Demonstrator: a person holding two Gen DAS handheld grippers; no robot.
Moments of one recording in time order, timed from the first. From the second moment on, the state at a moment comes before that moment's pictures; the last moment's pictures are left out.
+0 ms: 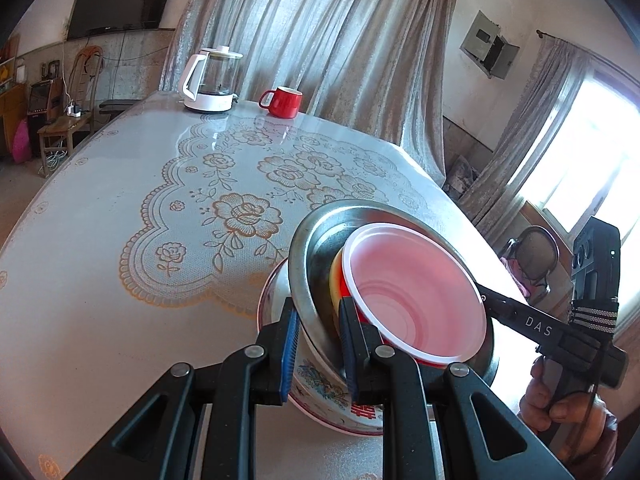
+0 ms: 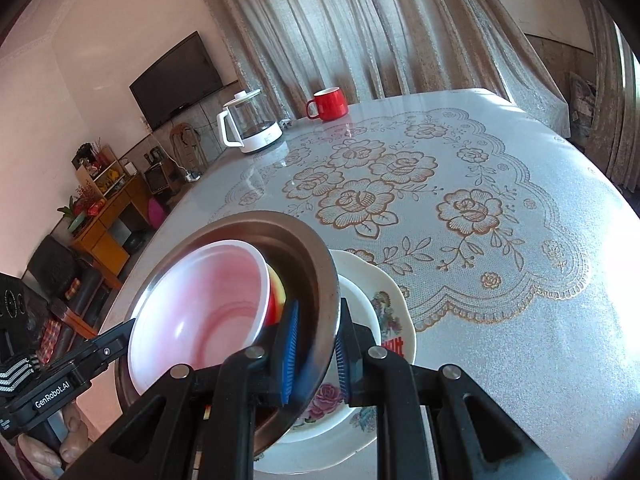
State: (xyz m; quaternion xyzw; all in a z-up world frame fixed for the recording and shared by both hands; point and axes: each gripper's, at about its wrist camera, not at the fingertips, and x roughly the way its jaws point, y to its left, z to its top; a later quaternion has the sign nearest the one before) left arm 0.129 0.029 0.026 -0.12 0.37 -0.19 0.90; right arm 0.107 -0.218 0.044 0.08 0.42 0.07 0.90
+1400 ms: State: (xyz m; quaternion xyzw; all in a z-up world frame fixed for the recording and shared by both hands) left arm 0.121 0.024 0.009 -0.12 0.39 -0.20 0.89; right arm 0.097 -0.270 0.031 0.19 0.39 0.07 0.90
